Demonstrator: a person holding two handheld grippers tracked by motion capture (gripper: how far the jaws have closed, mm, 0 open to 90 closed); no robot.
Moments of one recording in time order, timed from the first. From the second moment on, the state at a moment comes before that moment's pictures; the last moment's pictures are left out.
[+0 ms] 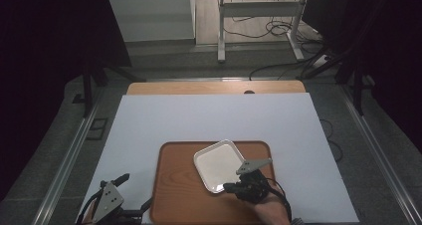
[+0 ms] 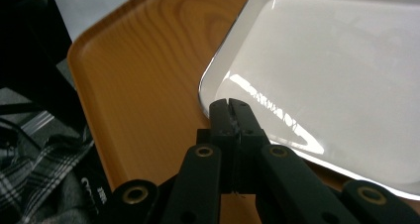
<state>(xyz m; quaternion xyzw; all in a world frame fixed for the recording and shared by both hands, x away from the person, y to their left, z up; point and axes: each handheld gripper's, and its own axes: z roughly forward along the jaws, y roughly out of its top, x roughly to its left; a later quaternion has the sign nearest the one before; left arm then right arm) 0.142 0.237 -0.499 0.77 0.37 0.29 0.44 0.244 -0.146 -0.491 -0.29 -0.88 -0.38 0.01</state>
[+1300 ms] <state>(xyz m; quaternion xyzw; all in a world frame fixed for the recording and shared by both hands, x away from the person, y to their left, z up) 0.142 0.237 -0.499 0.77 0.36 0.29 0.44 0.261 -0.104 -0.517 -0.26 -0.90 -0.35 0.01</state>
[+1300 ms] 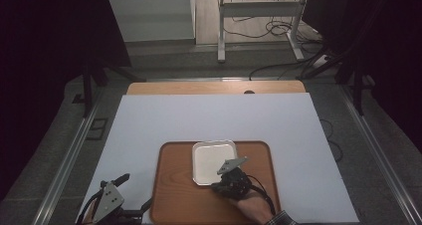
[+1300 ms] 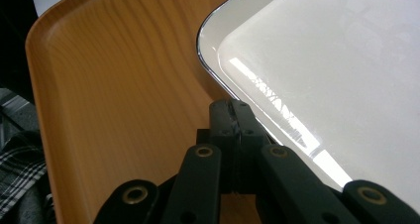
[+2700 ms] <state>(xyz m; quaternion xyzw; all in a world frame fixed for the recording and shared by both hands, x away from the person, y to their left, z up) 0.141 0.236 -0.499 0.77 0.36 0.29 0.44 0.262 -0.112 -0.499 -0.28 -0.88 -0.38 0.00</state>
